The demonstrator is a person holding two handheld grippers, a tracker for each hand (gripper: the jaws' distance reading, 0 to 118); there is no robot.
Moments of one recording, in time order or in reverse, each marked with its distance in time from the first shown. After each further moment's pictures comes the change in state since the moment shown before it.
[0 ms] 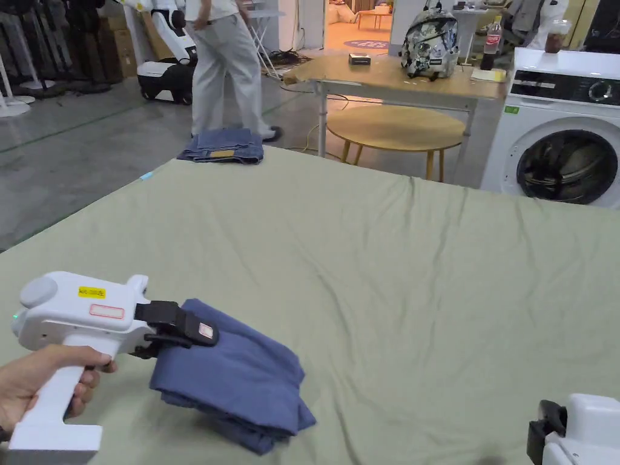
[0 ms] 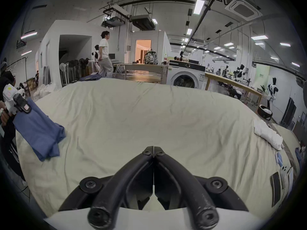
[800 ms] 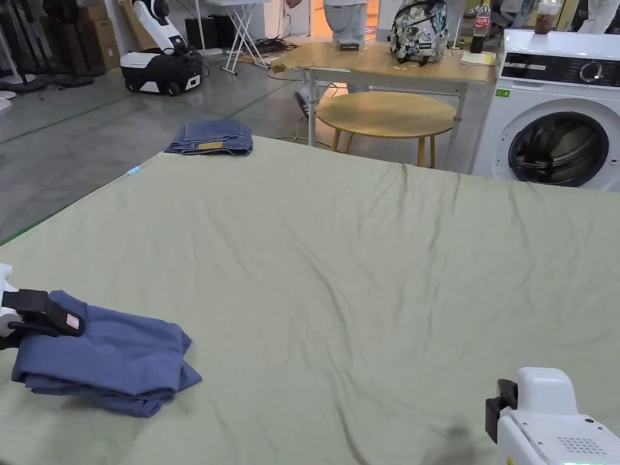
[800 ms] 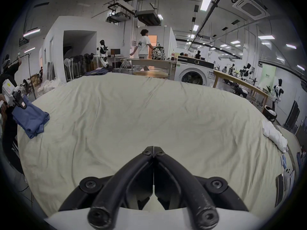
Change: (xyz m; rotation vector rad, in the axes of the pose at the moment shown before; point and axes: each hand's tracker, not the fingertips) left arm -0.072 0.057 0.112 0.123 0.364 0.072; right arm -0.034 0.003 -0.016 -0.046 0.042 0.022
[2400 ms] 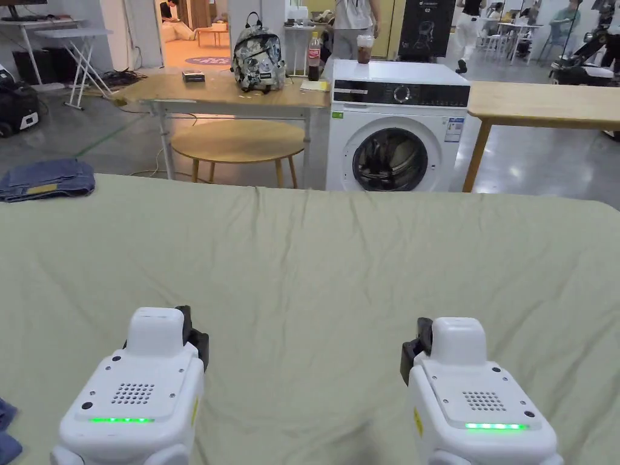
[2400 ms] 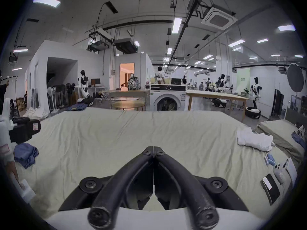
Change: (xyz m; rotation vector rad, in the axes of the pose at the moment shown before) left arm 0.353 -0.280 -0.166 0.864 0.122 -0.822; right arm 0.076 0.025 0.064 0.298 -0.192 -0.145
